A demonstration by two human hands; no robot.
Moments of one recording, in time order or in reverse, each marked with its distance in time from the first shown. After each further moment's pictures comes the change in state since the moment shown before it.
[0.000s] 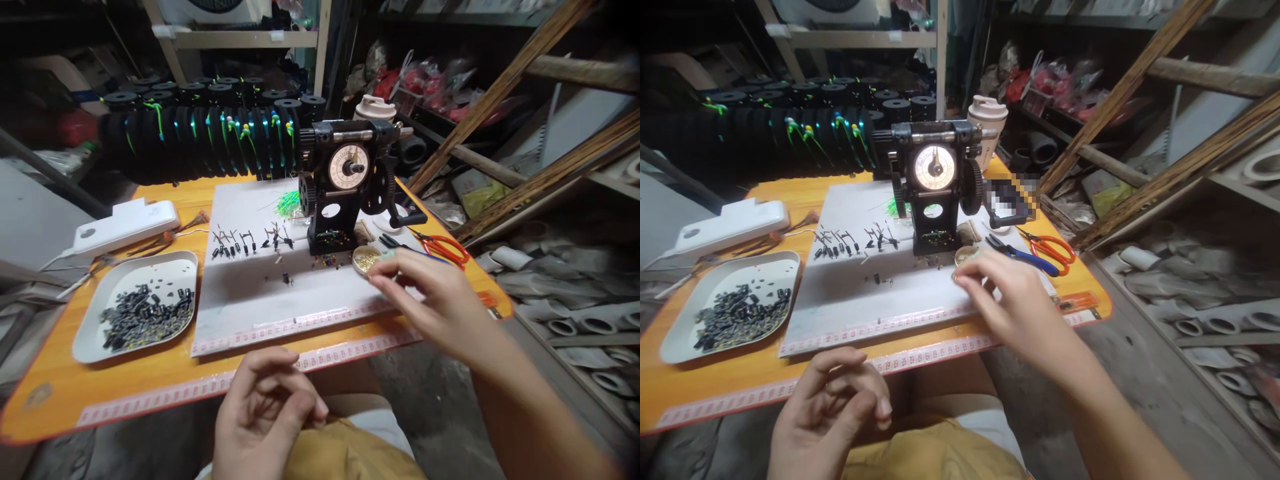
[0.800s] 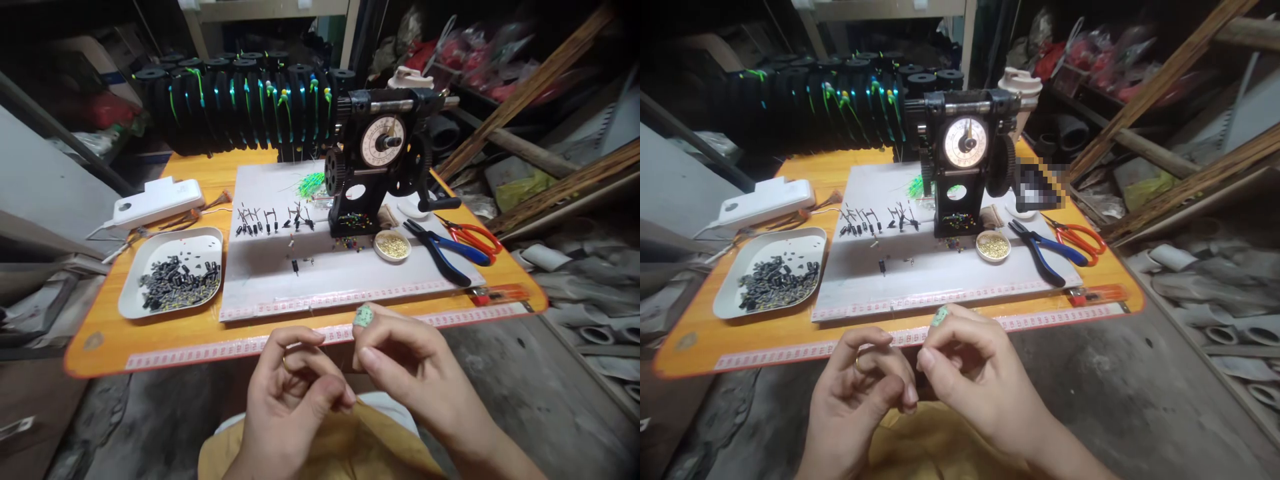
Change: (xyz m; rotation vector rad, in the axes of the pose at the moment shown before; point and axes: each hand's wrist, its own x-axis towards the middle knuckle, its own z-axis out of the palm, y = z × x) left_hand -0.008 0.004 -0.004 -0.141 -0.089 -0.135; right_hand -0.041 -0.073 0.039 0.862 -0.106 0.331
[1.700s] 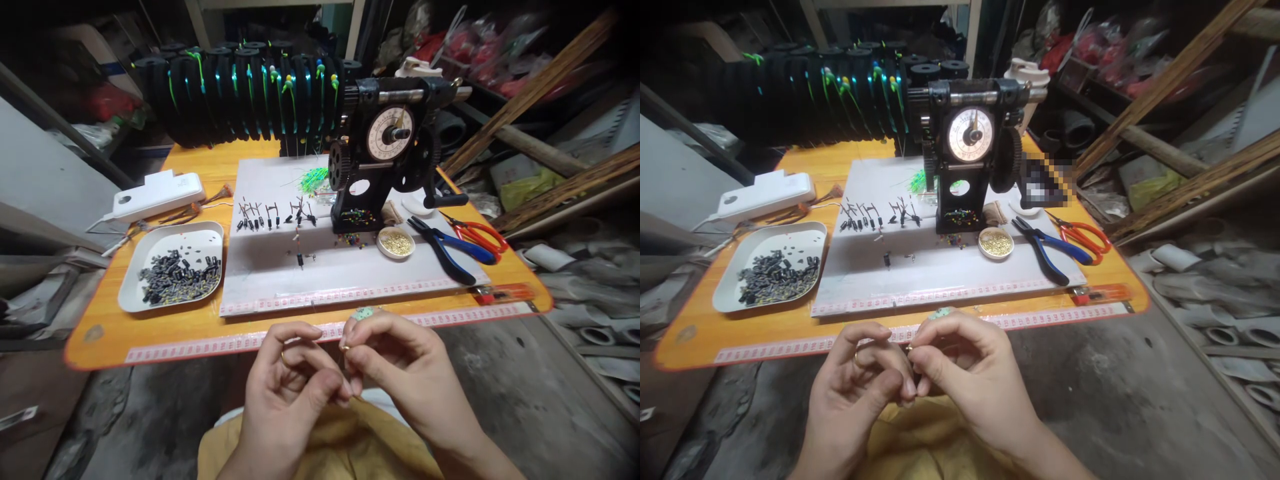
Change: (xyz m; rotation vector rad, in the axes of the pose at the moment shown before) left_hand 0.001 0.001 -0.005 0.038 -0.006 -0.008; right_hand -0.005 0.011 0.020 0.632 0.097 0.252
